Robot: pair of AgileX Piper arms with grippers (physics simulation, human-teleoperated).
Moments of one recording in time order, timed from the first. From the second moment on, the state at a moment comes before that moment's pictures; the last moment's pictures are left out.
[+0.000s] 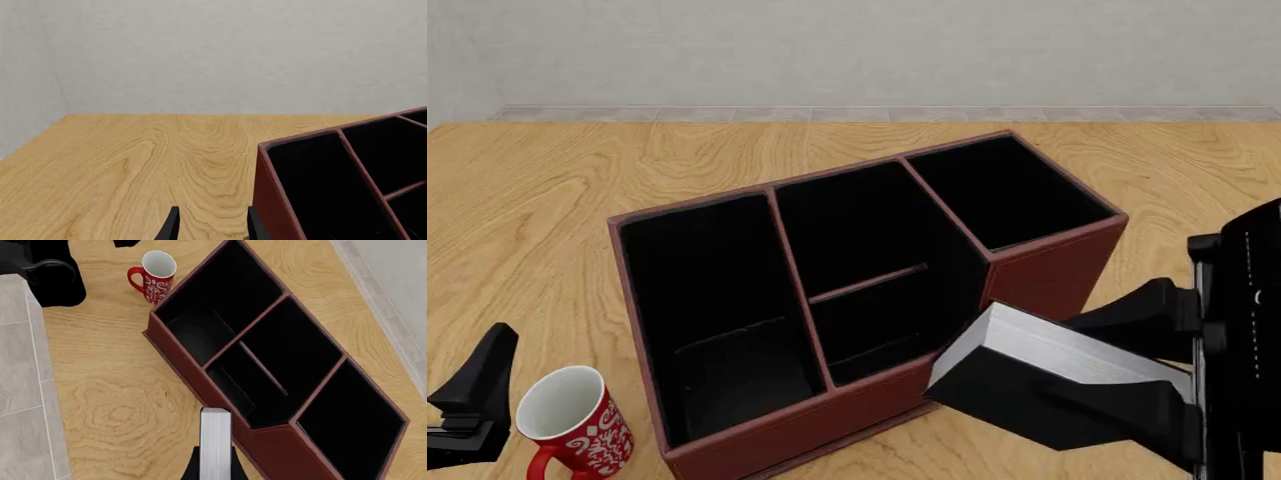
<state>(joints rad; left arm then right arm) 0.00 0.01 0.00 -0.01 0.00 0.98 0.70 -0.84 0.86 -0.38</state>
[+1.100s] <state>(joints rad) 0.00 0.01 0.00 -0.01 0.00 0.94 0.75 -1.14 0.99 -0.50</state>
